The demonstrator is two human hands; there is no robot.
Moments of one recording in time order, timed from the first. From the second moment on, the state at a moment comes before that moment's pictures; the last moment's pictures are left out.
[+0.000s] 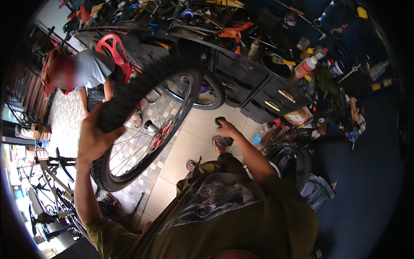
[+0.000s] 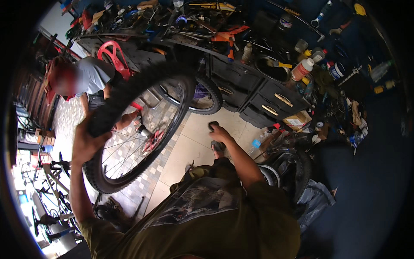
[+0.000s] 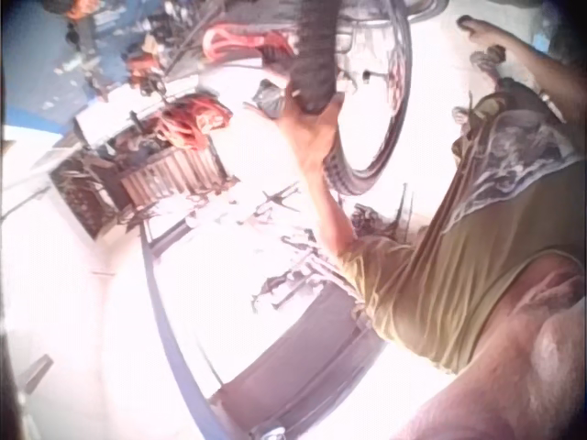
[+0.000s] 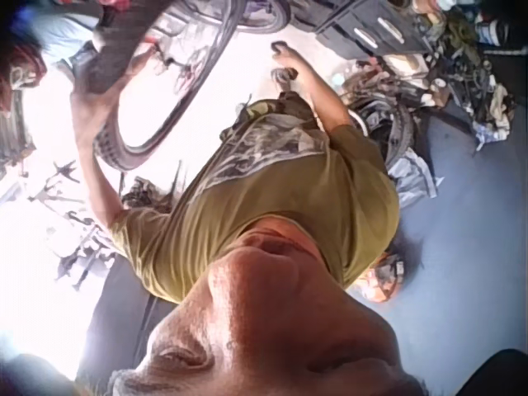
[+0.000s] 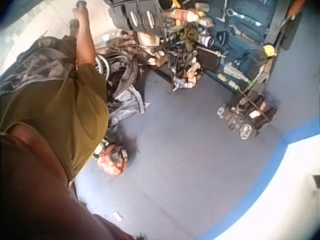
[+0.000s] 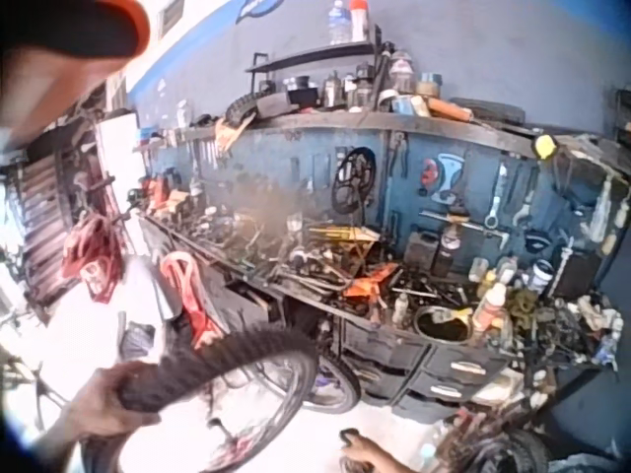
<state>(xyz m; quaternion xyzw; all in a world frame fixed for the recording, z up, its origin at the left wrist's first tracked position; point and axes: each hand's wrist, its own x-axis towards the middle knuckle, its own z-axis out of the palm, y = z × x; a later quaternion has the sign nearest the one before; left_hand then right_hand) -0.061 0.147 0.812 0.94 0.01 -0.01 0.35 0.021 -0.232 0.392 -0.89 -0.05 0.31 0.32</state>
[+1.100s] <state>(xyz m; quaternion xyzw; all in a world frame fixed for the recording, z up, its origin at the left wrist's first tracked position) -0.115 0.243 0.331 0.95 0.10 -0.02 0.30 -0.055 -0.399 0.375 -0.94 0.07 0.30 0.17</state>
